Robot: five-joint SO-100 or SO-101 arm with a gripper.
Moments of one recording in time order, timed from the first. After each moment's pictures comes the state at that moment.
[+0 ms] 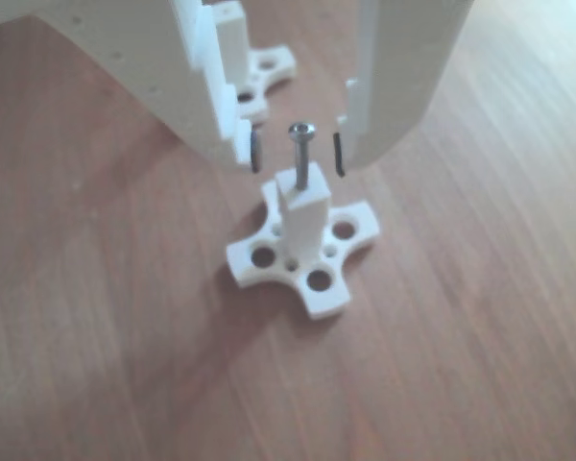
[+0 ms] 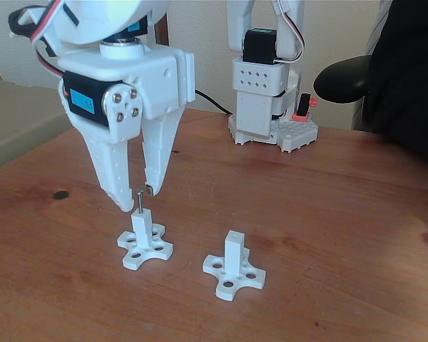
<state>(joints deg) 8.5 84.6 90.5 77.6 2.4</state>
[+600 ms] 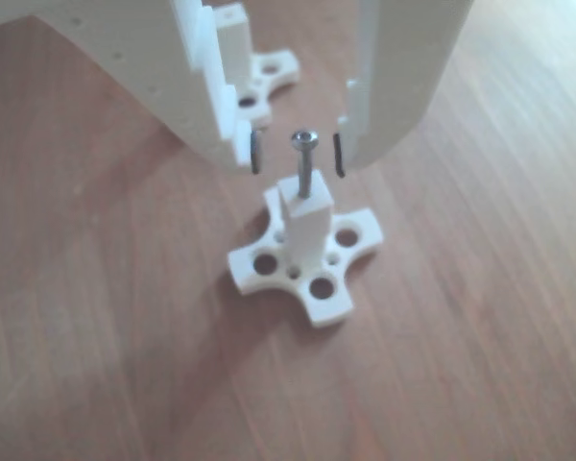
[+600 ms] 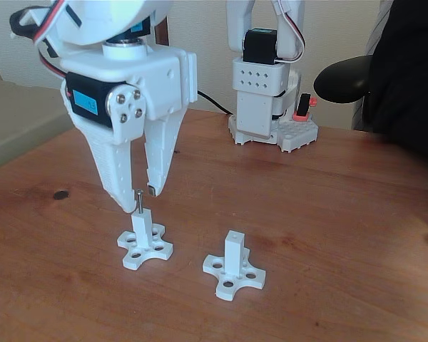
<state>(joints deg) 7.9 84.6 90.5 77.6 2.4</state>
